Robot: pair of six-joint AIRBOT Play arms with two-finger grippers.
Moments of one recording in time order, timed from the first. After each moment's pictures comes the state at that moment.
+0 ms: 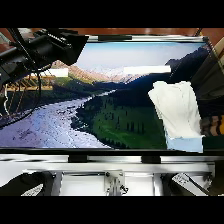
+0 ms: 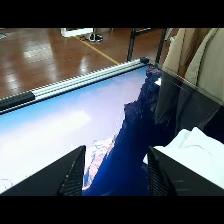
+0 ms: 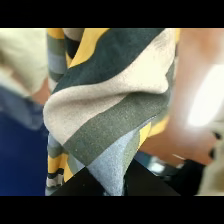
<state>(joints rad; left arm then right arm) -0.45 -1.09 1.44 0.96 -0.51 -1.09 -1.05 -1.19 2.07 1.50 -1.39 -1.50</state>
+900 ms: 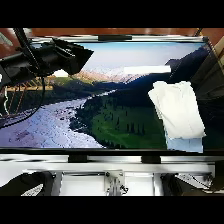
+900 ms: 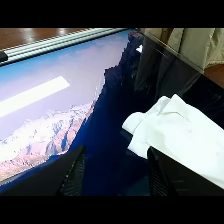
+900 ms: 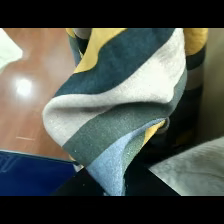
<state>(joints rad) -0.45 -1.08 1.44 0.96 -0.67 -1.16 -1.37 -1.23 2.07 1.55 -1.33 -1.51</state>
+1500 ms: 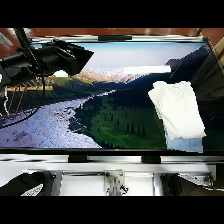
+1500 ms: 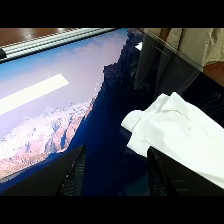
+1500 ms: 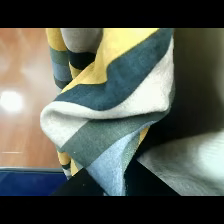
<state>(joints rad) -0.45 -1.08 1.44 0.96 -0.68 -1.16 -1.53 -1.24 2.07 1.60 -1.34 -1.51</state>
